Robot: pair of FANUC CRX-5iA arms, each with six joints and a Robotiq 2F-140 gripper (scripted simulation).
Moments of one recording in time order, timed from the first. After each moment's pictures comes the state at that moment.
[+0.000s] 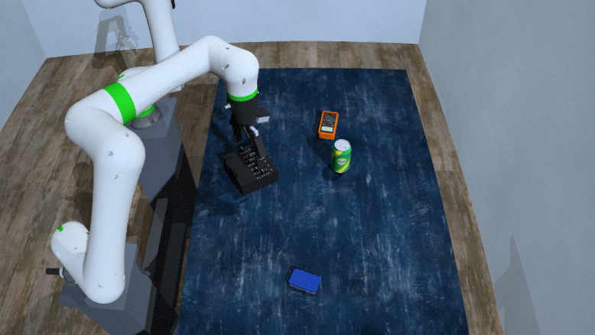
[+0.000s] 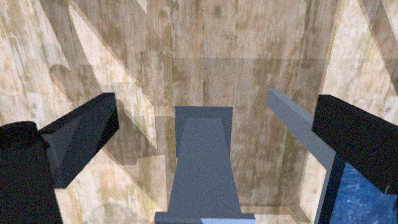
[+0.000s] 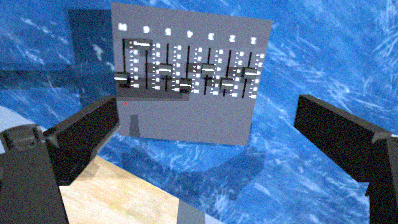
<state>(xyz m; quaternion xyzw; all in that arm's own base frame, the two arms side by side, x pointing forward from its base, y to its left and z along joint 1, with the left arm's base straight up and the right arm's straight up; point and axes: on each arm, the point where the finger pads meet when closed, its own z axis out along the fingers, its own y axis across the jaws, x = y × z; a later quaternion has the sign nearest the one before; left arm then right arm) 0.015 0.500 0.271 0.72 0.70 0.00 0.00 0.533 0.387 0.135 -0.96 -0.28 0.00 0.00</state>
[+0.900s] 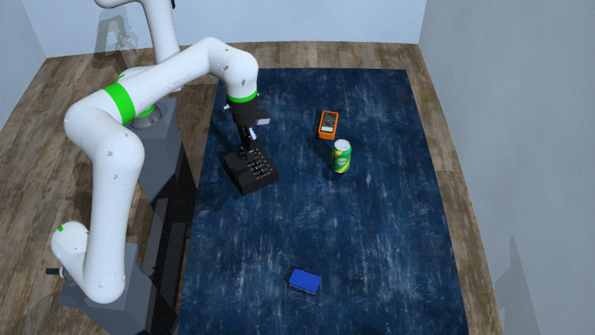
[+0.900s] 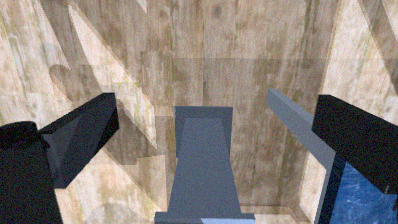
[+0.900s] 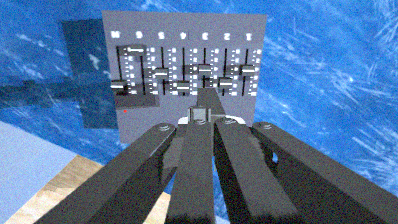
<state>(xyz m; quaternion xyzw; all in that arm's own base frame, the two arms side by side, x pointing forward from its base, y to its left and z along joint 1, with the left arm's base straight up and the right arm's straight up) 0.015 0.500 0.271 0.72 0.70 0.00 0.00 0.533 0.385 0.131 -0.97 -0.24 0.00 0.00</state>
